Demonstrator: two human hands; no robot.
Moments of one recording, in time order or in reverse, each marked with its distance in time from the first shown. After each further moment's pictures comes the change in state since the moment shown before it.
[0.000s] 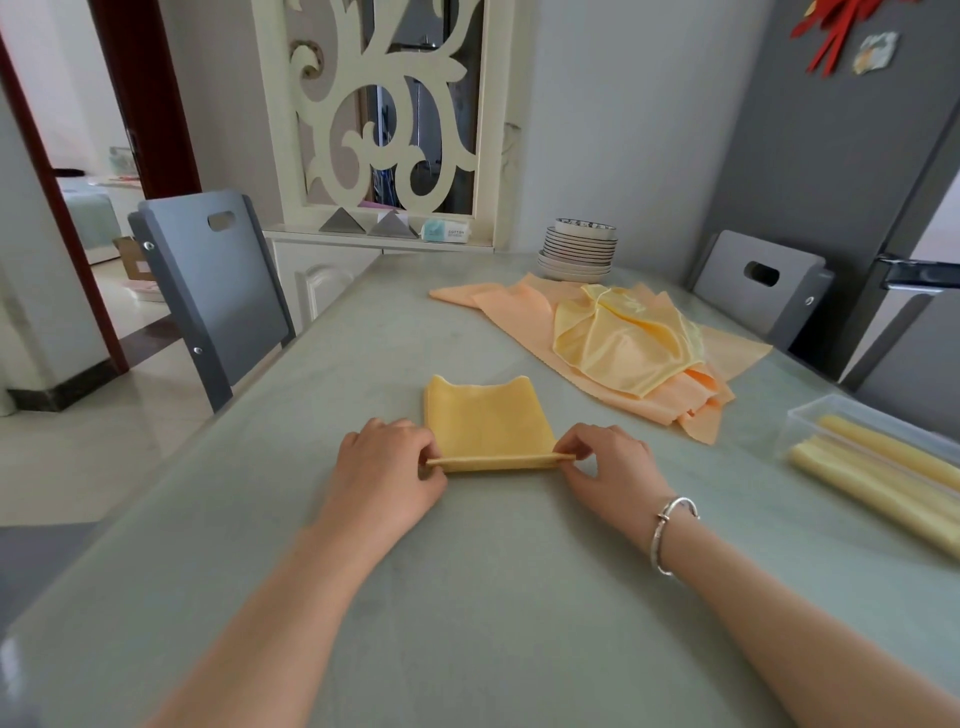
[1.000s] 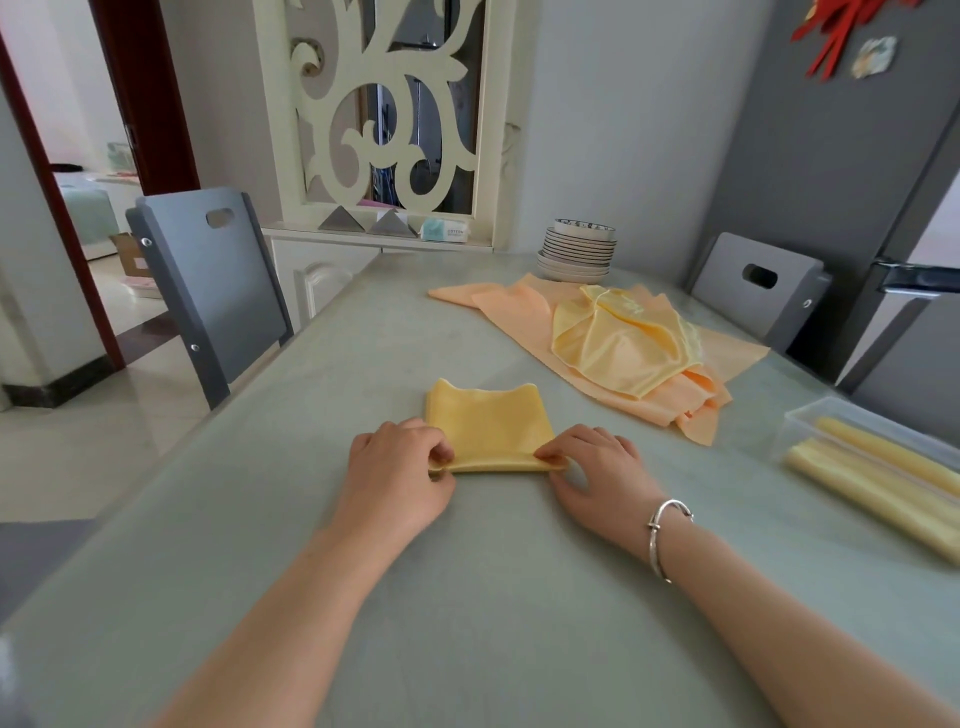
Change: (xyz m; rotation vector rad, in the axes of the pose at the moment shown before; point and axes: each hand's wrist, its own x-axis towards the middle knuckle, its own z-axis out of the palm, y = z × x) left_hand 0.001 0.007 0.010 -0.082 0.037 -0.004; right_hand -0.001 0.004 0.004 -0.135 -0.030 -0.154
